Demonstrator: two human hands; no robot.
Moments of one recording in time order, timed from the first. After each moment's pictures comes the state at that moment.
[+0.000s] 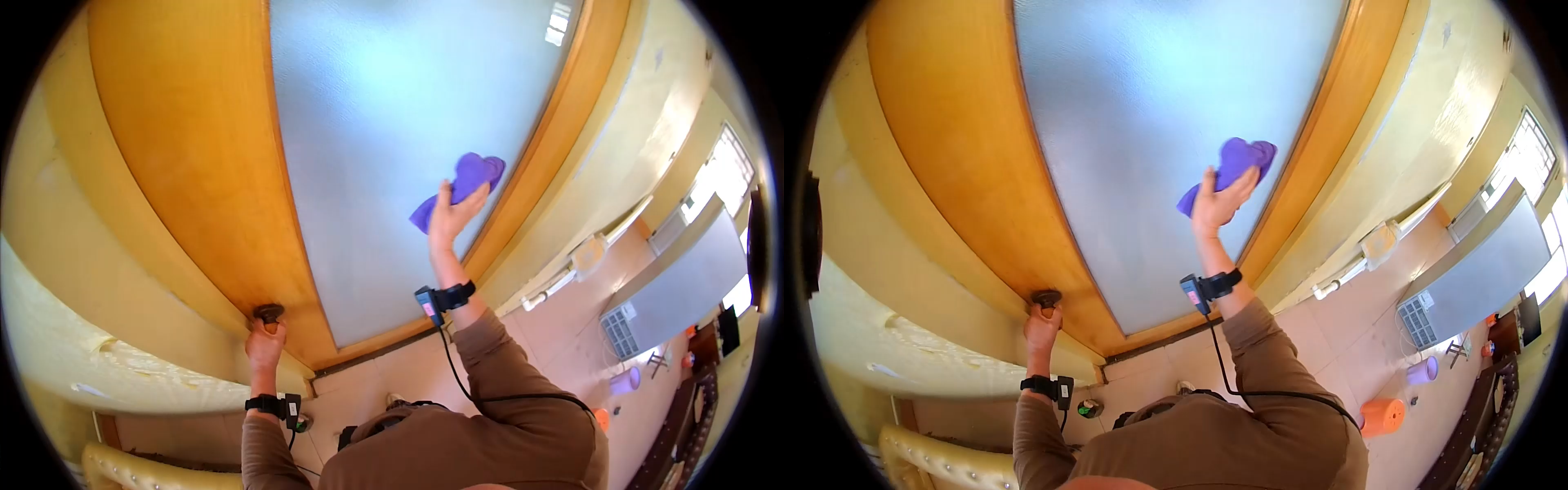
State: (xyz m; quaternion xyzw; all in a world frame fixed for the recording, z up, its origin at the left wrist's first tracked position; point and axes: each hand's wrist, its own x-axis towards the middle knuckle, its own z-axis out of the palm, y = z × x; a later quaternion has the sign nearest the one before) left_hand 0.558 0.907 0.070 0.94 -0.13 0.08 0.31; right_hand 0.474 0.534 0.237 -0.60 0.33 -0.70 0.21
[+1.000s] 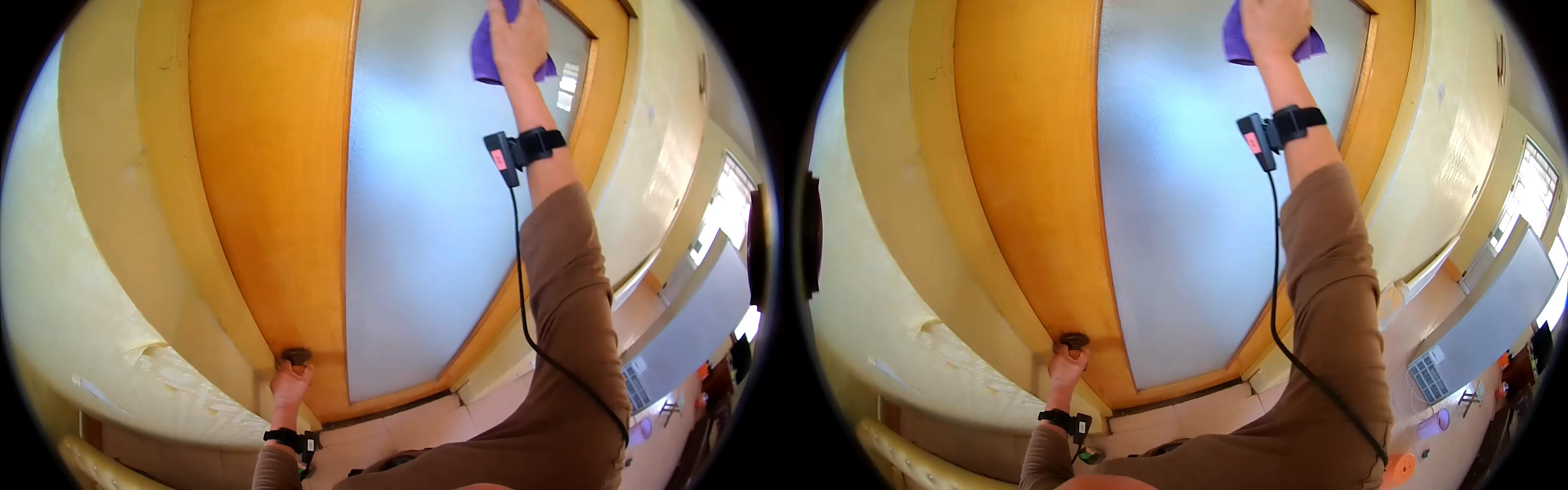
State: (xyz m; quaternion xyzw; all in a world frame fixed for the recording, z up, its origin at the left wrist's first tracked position) left_hand 0.559 0.910 0.076 0.95 -0.13 0.01 0.30; right_hand 0.501 0.552 0.644 -0.57 0.02 -0.81 -0.10
